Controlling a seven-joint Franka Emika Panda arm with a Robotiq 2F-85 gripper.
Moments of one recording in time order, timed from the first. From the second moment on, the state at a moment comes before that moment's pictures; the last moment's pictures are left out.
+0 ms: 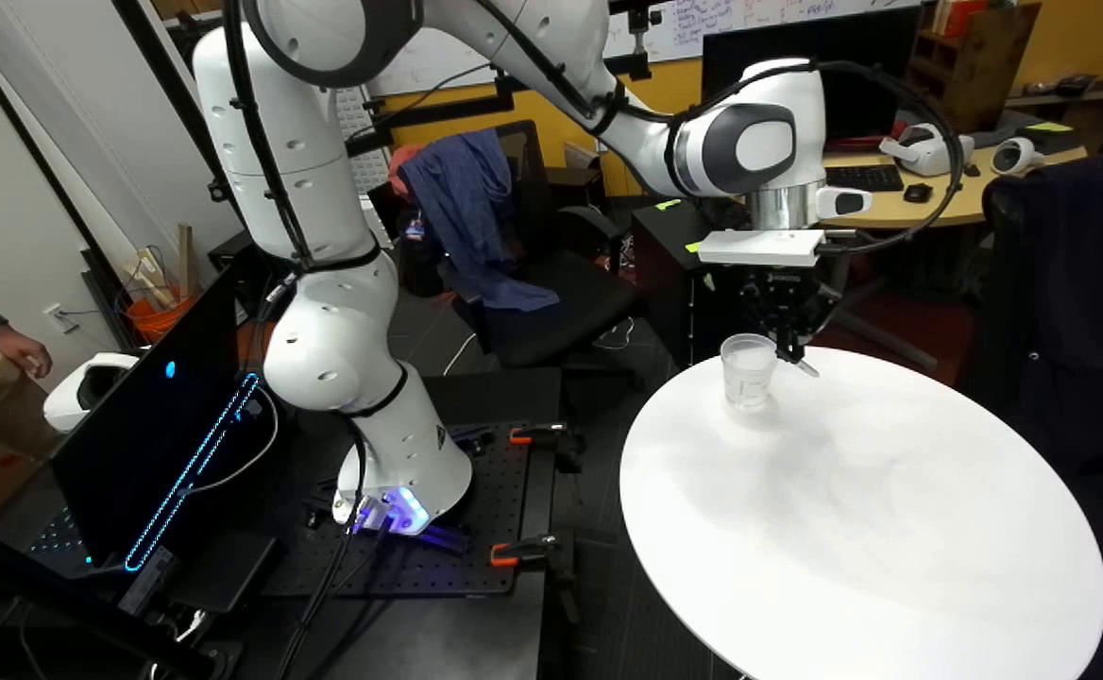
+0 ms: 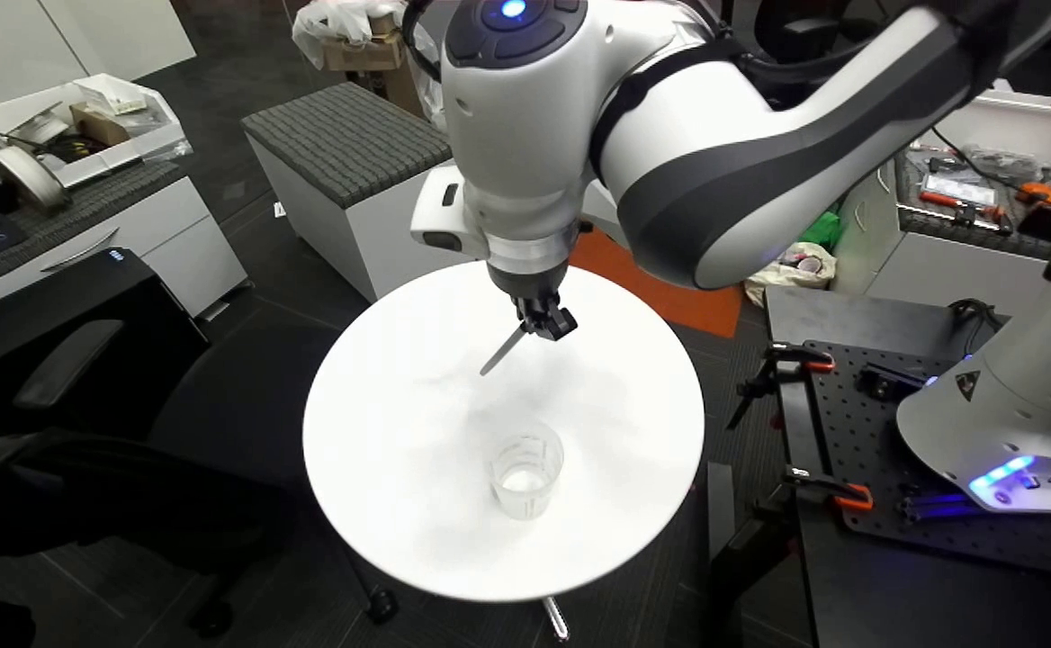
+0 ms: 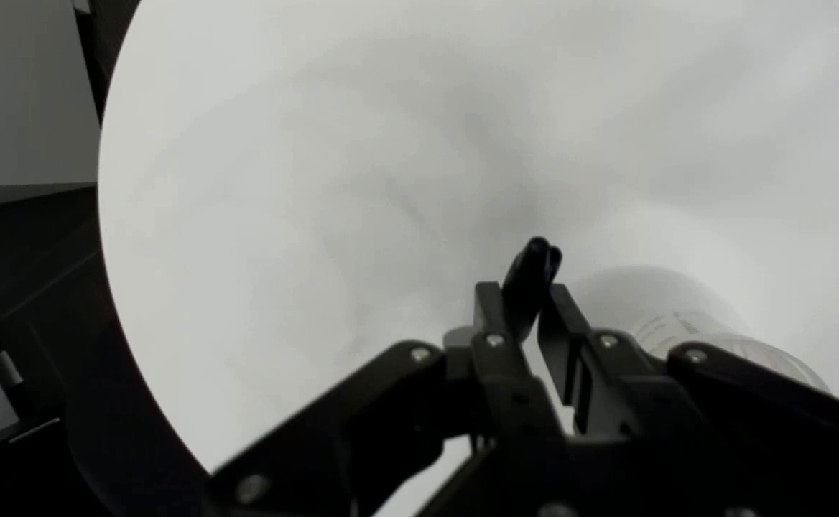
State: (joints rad) arm 0.11 0.15 0.09 -2.16 -0.44 2.28 -0.32
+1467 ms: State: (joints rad) arm 0.02 0.43 0.00 -2.11 -0.39 2.85 -0.27
